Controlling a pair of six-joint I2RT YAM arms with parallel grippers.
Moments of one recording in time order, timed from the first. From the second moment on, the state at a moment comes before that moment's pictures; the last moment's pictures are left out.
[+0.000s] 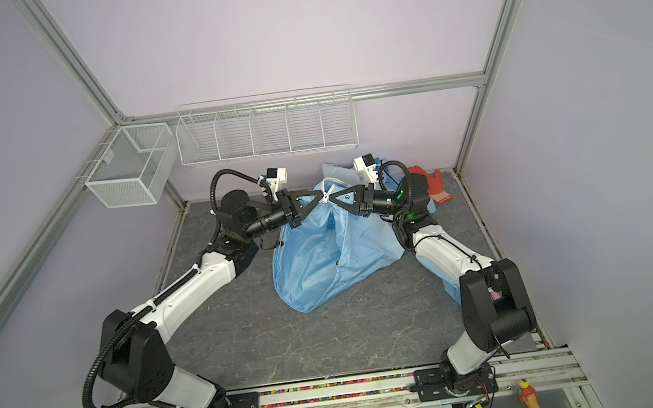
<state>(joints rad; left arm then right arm) -0.56 1.56 1.24 0.42 0.74 -1.24 0.28 1.58 1.11 0.80 -1.15 1.36</state>
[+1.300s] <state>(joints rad) -0.57 1.53 1.24 0.02 0.87 -1.17 0.26 1.33 1.29 -0.63 -0.85 0.51</state>
